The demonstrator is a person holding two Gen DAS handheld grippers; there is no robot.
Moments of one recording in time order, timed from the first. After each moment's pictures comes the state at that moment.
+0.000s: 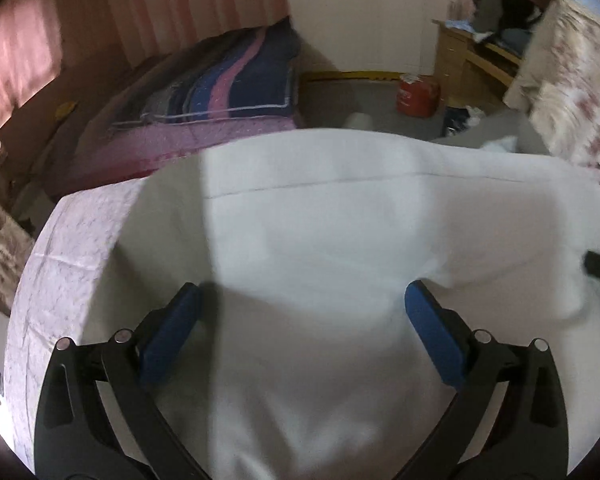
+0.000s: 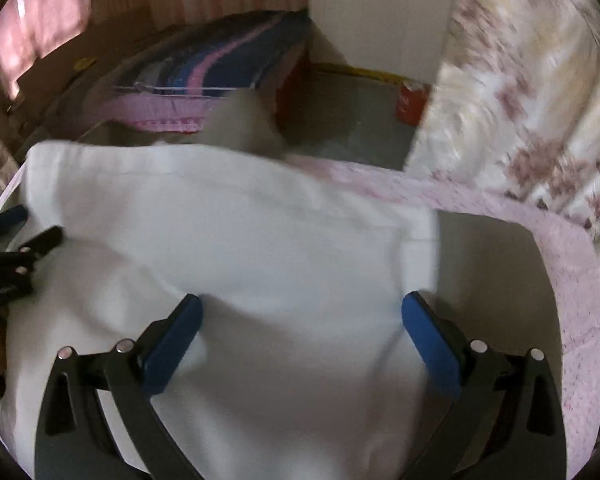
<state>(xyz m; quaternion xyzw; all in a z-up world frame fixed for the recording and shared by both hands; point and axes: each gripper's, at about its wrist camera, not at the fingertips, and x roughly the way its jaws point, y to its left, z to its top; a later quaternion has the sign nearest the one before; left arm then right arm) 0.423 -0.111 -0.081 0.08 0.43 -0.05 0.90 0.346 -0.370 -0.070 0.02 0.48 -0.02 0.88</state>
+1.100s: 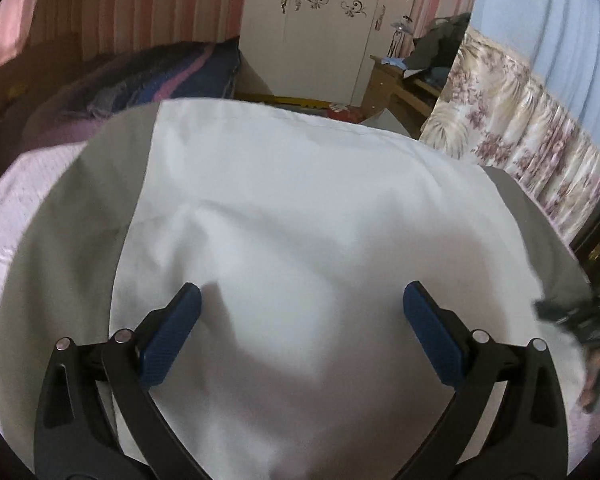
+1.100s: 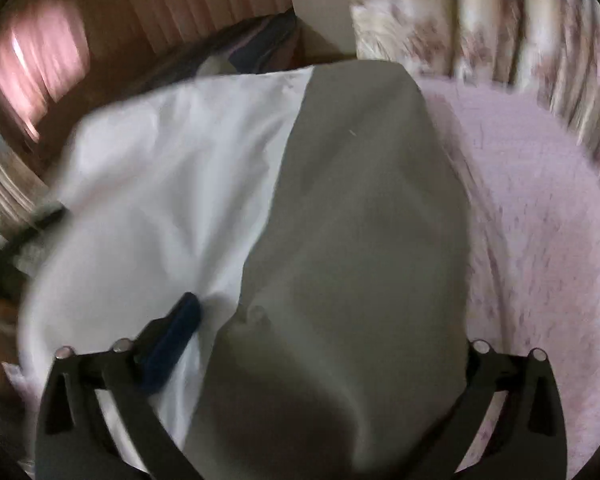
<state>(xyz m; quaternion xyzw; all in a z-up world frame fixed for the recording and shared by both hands) 0.316 -0.104 -0.077 -0.03 0.40 -0.19 0.90 0.203 -0.403 -0.089 0.08 0.48 -0.02 0.87</state>
